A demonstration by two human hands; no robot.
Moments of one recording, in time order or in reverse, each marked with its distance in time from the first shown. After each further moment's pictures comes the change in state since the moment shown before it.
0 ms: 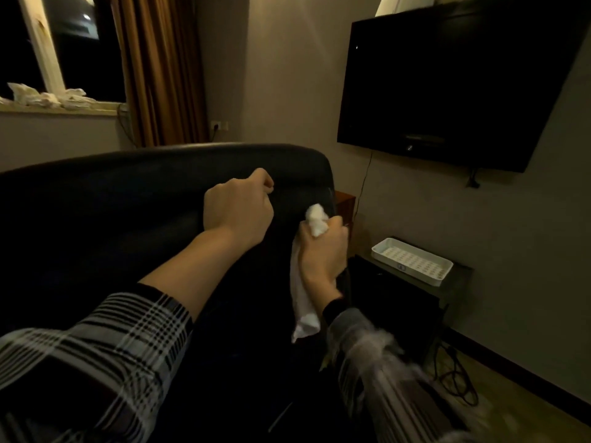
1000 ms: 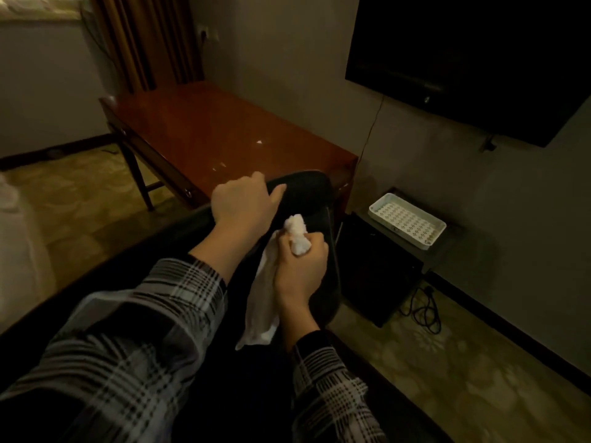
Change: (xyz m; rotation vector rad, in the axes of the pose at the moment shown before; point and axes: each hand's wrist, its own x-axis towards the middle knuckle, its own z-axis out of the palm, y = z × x) left_hand 0.120 0.027 0.009 0.305 -0.481 -0.141; right_hand 0.011 -0.081 -0.018 0.160 -0.099 0.258
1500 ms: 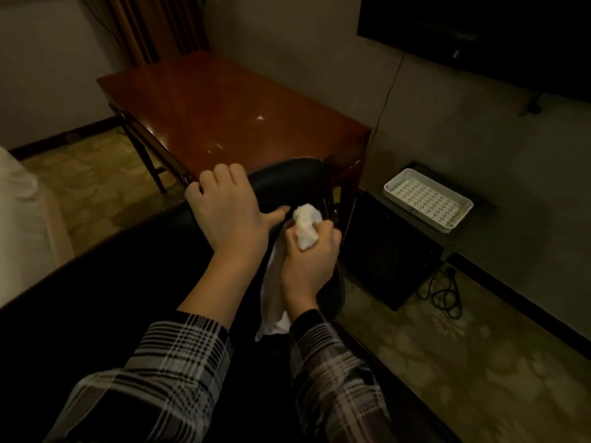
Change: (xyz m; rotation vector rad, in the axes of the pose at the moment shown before) left_hand -0.006 0.043 0.027 0.206 0.192 -0.207; right_hand 0.058 0.028 -0.011 -0.114 0.010 -0.064
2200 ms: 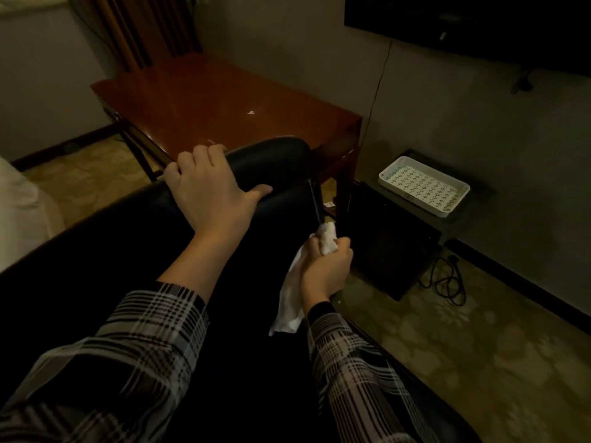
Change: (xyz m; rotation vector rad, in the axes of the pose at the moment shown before) left_hand -0.009 -0.004 0.000 -0.172 0.040 0.003; right_hand 0.002 0.070 -0.020 0.035 0.023 0.353
